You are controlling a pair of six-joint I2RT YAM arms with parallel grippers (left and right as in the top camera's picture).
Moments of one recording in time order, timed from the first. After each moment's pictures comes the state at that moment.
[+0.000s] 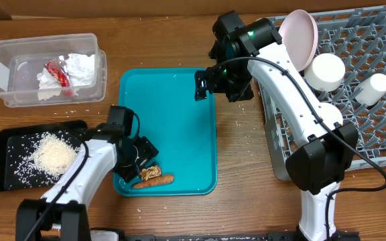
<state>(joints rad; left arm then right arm) -0.12 1.48 0.76 -0.78 0.21 -0.88 0.46 2.12 2.15 -1.50 -0.33 0.33</state>
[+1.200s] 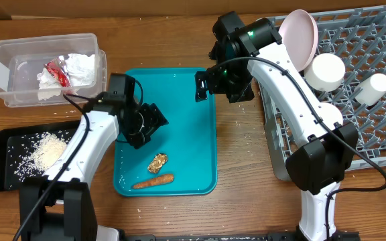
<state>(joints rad) -0.13 1.62 1.06 -0.77 0.38 -0.81 0.46 2.12 2.15 -1.51 -0.33 0.33</state>
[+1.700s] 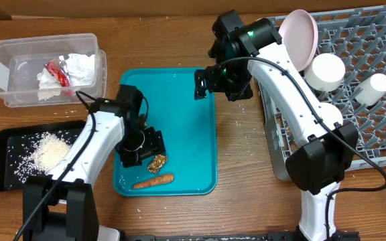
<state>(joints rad) -0.18 1.62 1.06 -1.09 0.27 -0.46 0.46 2.12 2.15 -1.48 -0.33 0.33</state>
